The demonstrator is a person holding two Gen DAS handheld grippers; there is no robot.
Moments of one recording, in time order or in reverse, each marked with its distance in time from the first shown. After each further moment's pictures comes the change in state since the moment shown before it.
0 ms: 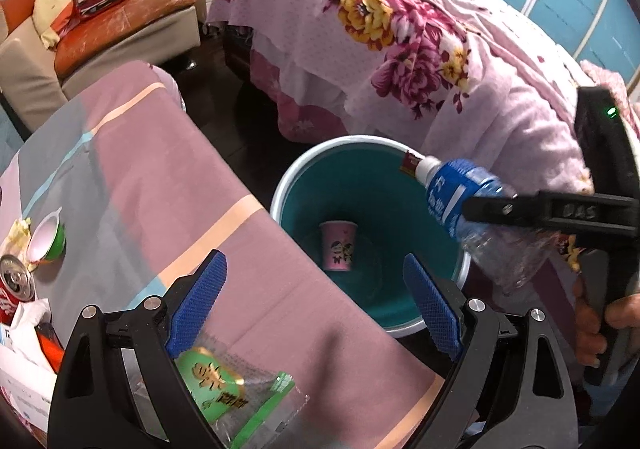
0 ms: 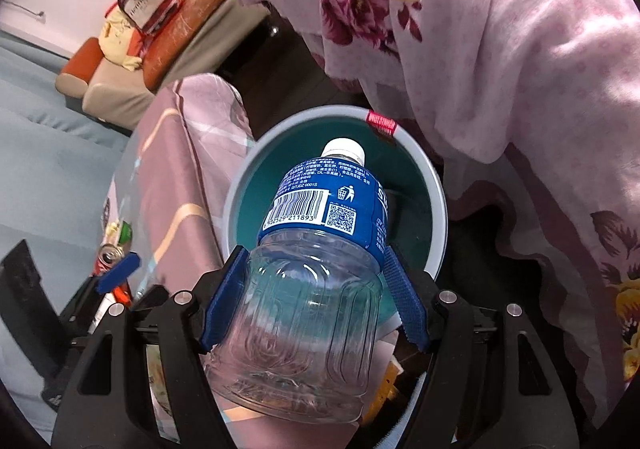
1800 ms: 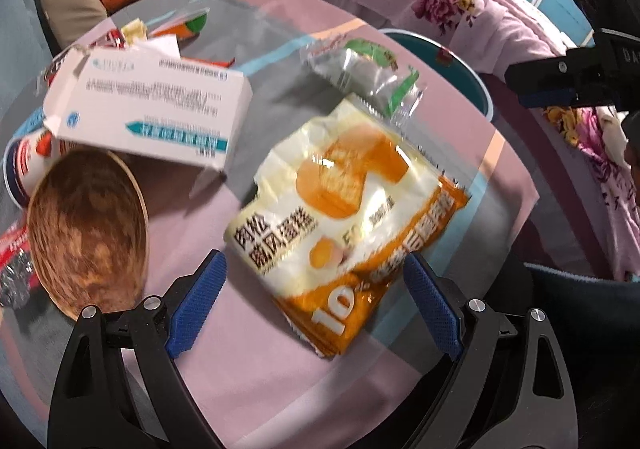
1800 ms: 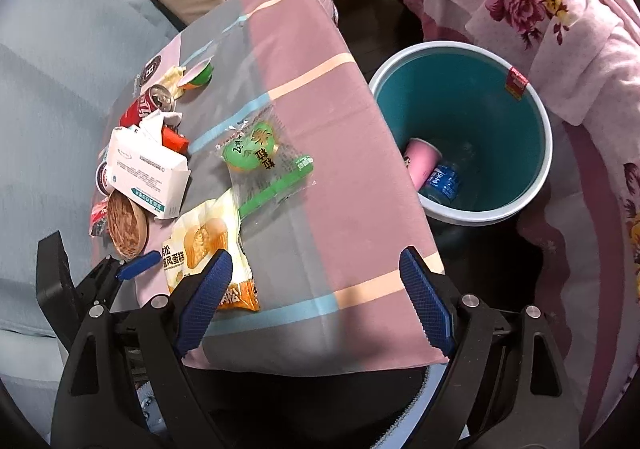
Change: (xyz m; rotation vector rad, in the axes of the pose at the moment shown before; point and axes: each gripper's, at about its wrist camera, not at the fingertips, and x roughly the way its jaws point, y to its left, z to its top) left arm -0.082 0.093 -0.208 -0.050 0.068 0.023; right arm -0.009 0.153 -0.143 -0.350 0.100 -0.074
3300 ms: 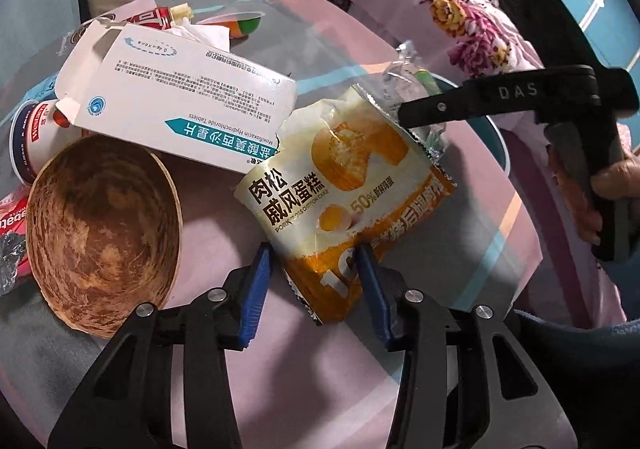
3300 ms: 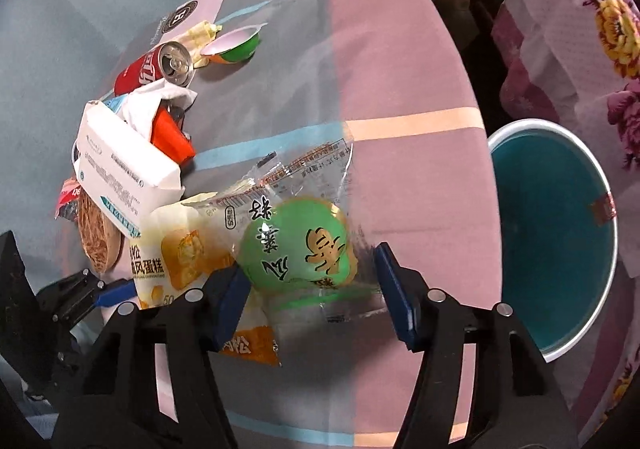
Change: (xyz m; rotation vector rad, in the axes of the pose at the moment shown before) left arm 0.001 0.033 0.011 -0.181 -0.090 -0.022; right arm 0.085 0.055 0.065 -0.295 0.050 0.002
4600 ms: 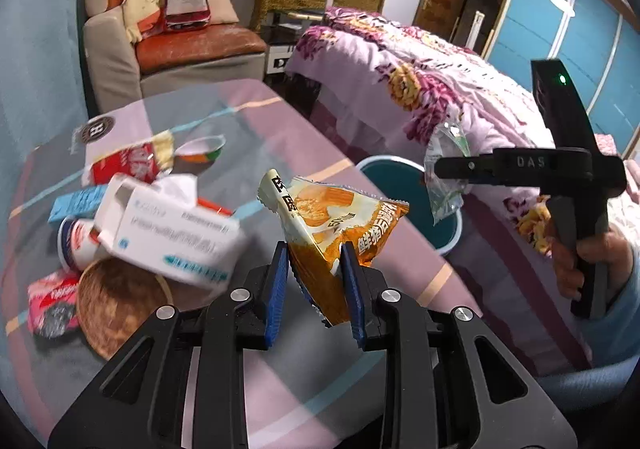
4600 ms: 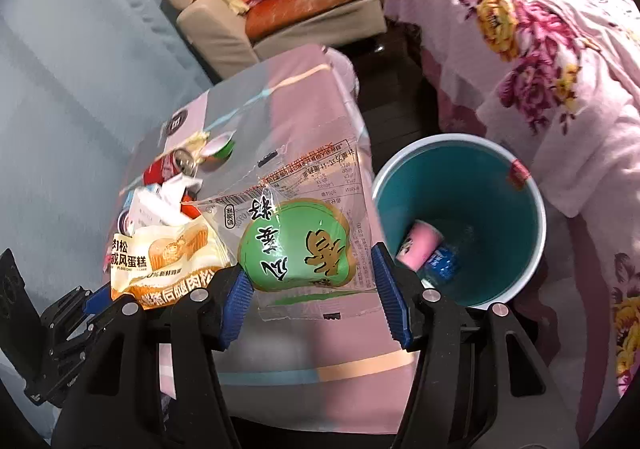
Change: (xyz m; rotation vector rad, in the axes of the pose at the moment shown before) left arm -0.083 -0.067 0.037 0.071 -0.254 -0.005; right arm -0.127 -0.067 -0.051 0.219 -0.297 0.030
